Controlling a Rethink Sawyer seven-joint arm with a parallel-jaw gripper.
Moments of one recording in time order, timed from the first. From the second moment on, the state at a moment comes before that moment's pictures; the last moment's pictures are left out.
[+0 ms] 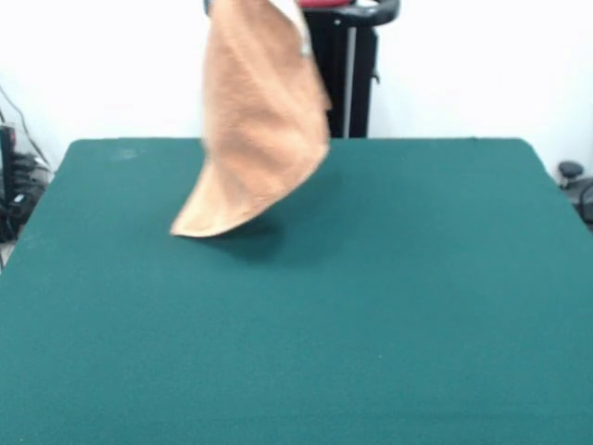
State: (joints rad) arm -0.52 -1.54 0.00 2.21 0.13 0.82 1.55
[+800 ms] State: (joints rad) arm -0.52 -1.50 0.00 2.24 0.14 0.55 1.41
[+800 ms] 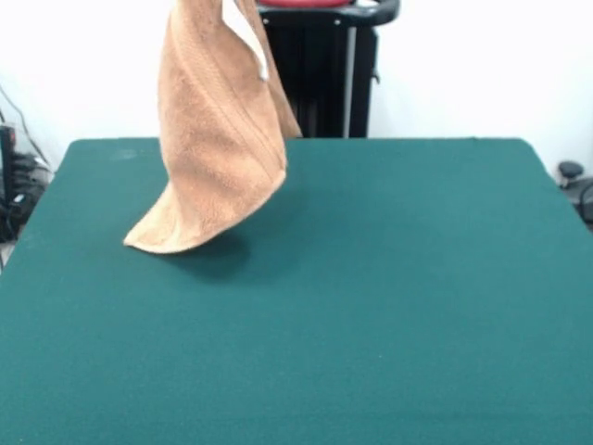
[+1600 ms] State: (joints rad) arm -0.36 -1.30 0.01 2.34 0.15 0.24 1.41
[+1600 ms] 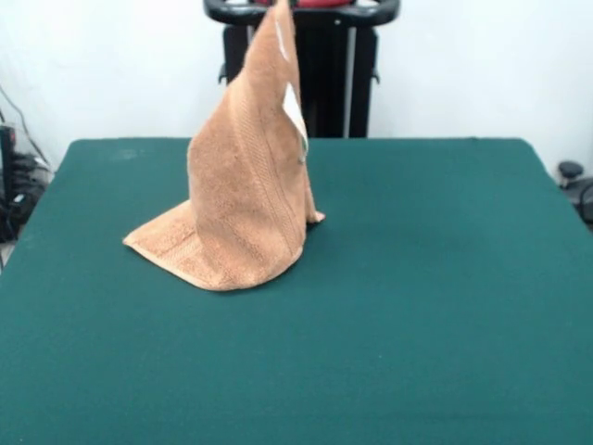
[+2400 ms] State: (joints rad) arm -0.32 -1.21 0.01 2.37 0.15 0.13 1.41
